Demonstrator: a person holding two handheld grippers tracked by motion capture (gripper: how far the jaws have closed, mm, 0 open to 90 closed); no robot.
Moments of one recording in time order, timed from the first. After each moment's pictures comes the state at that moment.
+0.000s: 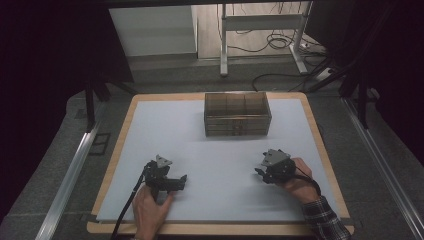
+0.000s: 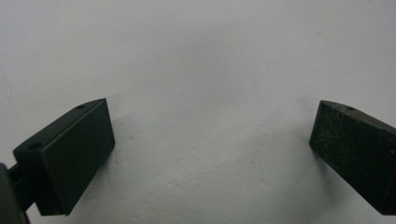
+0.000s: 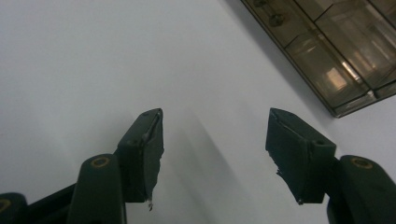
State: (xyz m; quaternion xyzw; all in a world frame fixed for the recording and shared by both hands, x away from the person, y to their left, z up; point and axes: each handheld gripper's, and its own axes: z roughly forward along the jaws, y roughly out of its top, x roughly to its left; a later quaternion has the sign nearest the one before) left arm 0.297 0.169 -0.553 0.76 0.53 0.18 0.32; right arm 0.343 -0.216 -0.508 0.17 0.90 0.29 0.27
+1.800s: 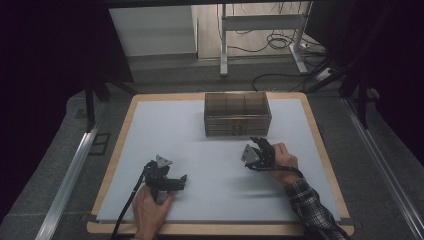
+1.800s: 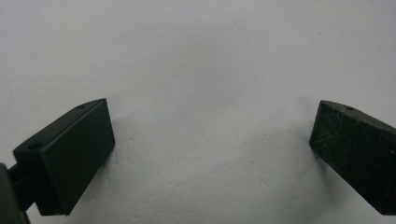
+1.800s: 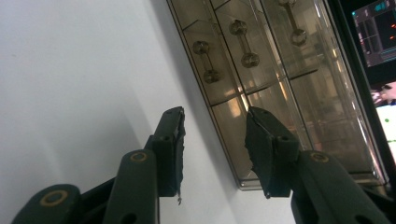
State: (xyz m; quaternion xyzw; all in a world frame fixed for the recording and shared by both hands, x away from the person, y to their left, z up) left arm 0.297 0.169 -0.553 0.76 0.53 0.18 0.32; right arm 0.375 -0.162 -0.522 0.06 0.86 0.20 0.47
